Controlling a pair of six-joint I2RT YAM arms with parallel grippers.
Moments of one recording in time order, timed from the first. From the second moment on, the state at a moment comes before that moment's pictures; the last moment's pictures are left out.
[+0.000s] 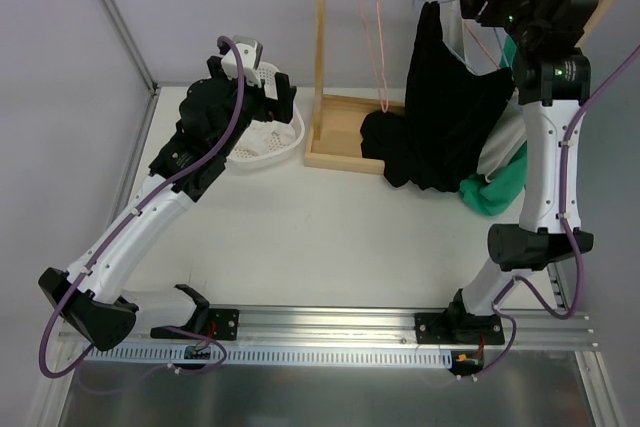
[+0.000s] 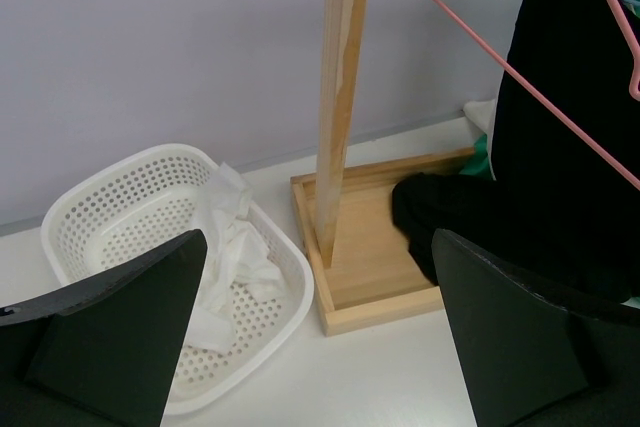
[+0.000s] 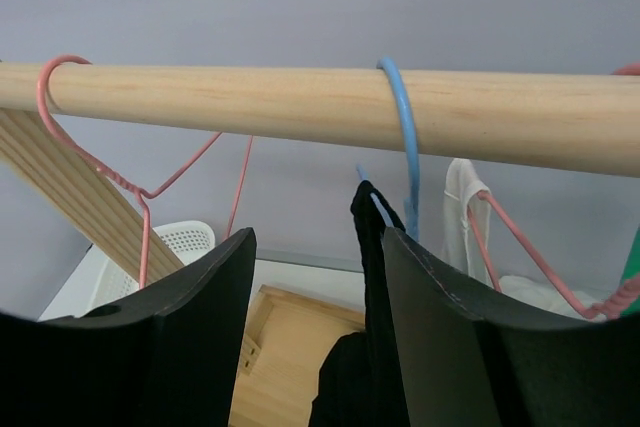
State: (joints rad) left arm -0.58 1.23 1.38 -0.17 -0.21 -0.04; right arm 0.05 1.73 2.34 -0.55 -0.22 0.22
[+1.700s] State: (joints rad) left arm -0.59 1.34 1.41 -0.09 -0.21 0.02; right arm -0.05 1.85 2.42 -0.56 -0.41 0.27
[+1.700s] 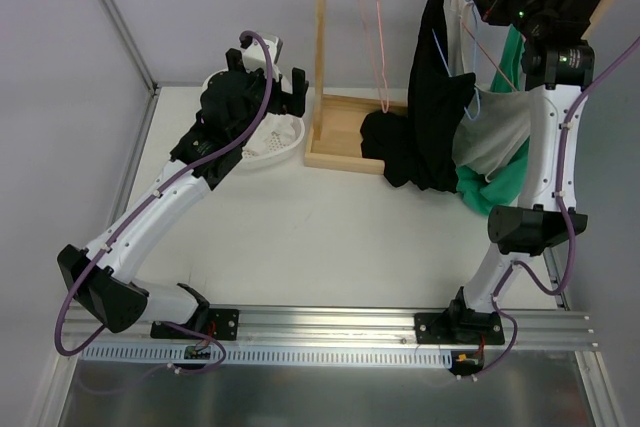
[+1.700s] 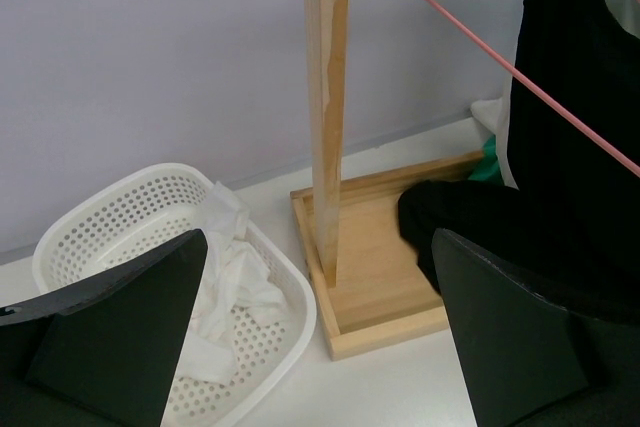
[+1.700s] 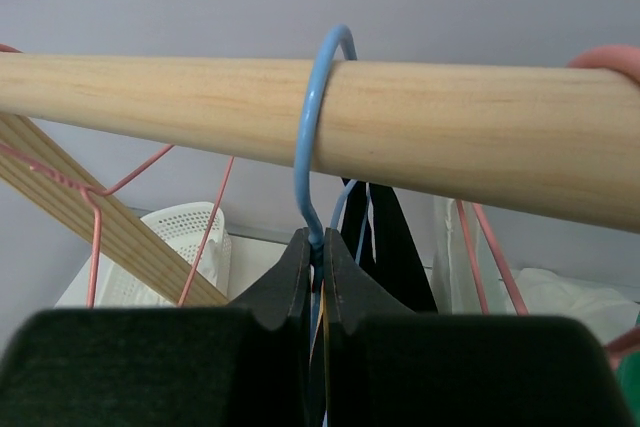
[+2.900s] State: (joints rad) left arm -0.60 1.26 1.43 -0.08 -0.07 0.02; right arm -0.02 1.59 2.26 -0.55 -0.32 0.31
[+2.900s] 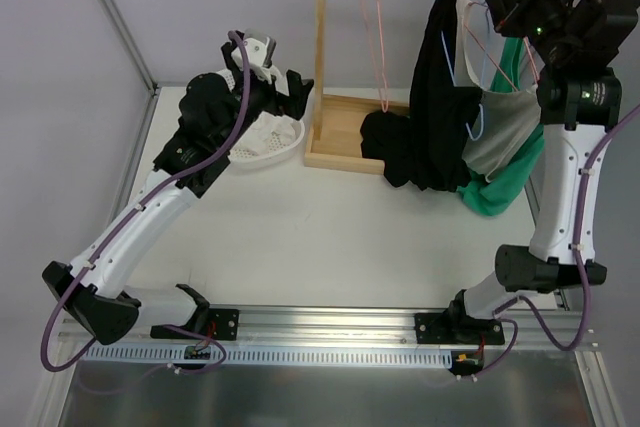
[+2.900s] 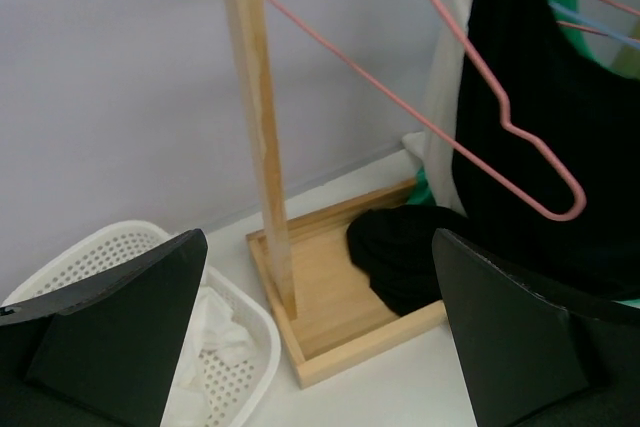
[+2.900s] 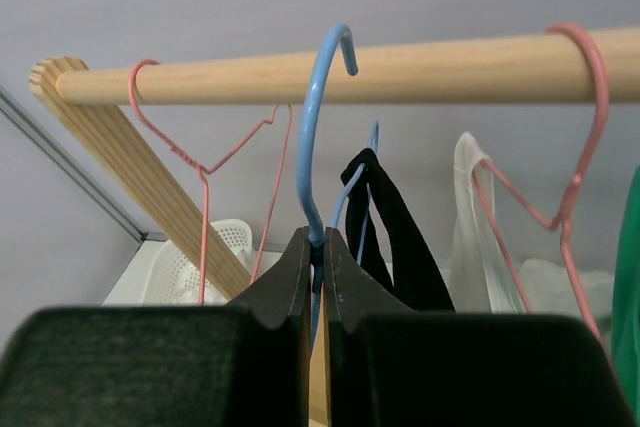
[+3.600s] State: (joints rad) left arm -1.19 1.38 1.62 -0.07 0.19 0.17; right arm -0.01 1.07 1.93 -0.70 -0.20 0.46
